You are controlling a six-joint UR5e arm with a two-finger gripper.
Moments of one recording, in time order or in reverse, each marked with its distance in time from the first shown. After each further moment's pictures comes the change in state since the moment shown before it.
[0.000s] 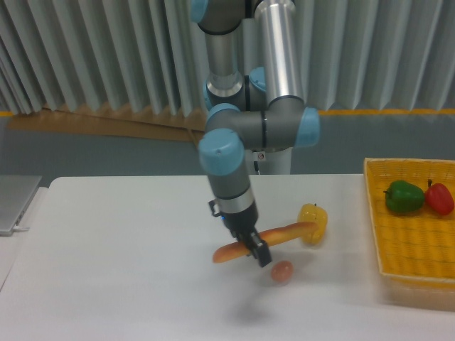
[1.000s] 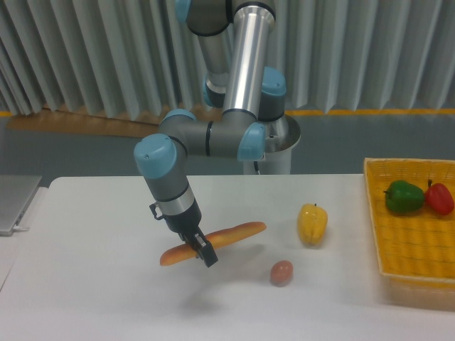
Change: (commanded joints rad) arm -0.111 -0.014 -0.006 0.014 0.040 -0.114
